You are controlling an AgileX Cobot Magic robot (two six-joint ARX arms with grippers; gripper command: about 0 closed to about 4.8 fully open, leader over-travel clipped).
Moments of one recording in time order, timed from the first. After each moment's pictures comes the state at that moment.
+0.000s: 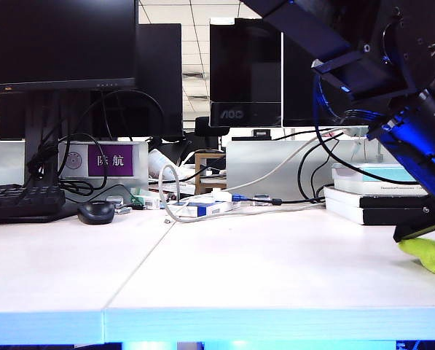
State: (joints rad) left arm -1.09 2.59 2.25 -0.52 0.34 -0.35; right arm 0.93 1.09 1.38 -1.16 0.31 0.10
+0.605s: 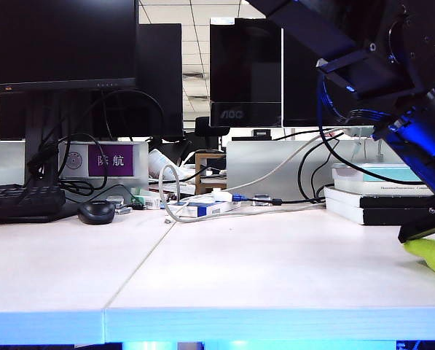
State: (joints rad) left arm -1.10 2.60 2.26 -0.51 0.33 -0.35; right arm 0.93 1.09 1.38 -1.16 0.31 0.10
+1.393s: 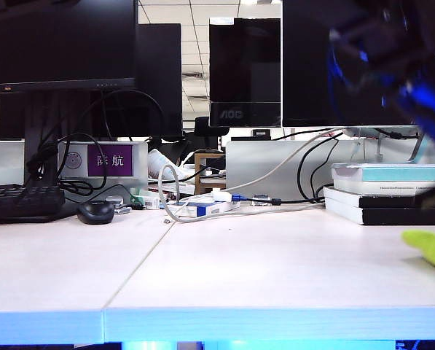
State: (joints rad) left arm -1.11 2.63 2.48 -0.63 0.35 -0.33; right arm 0.93 1.09 1.38 -1.15 0.32 0.10
